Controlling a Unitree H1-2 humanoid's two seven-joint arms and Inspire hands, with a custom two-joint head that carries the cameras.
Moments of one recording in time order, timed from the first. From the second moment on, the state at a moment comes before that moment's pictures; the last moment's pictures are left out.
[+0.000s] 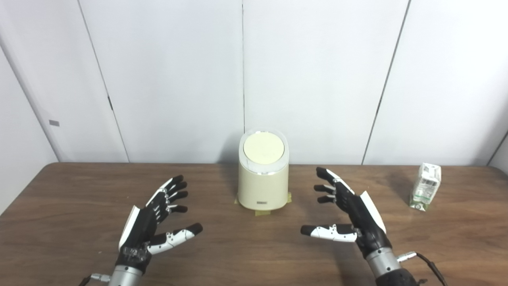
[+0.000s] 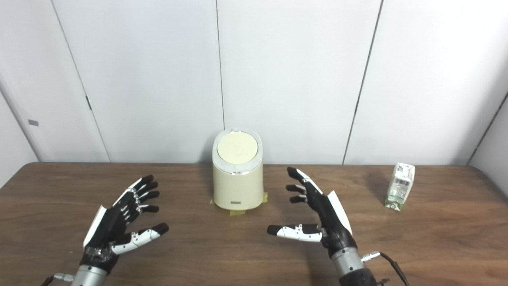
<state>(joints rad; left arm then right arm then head) -0.10 0.19 0.07 0.00 0.02 -0.22 -0.11 -0.20 -0.13 0.07 -0.02 -0.23 -0.08 0.04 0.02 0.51</state>
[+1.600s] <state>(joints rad) -0.64 0.11 -0.11 0.09 0.47 0.20 0.05 -0.20 -0.12 0.07 0.02 -0.23 -0.09 0.04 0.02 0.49</state>
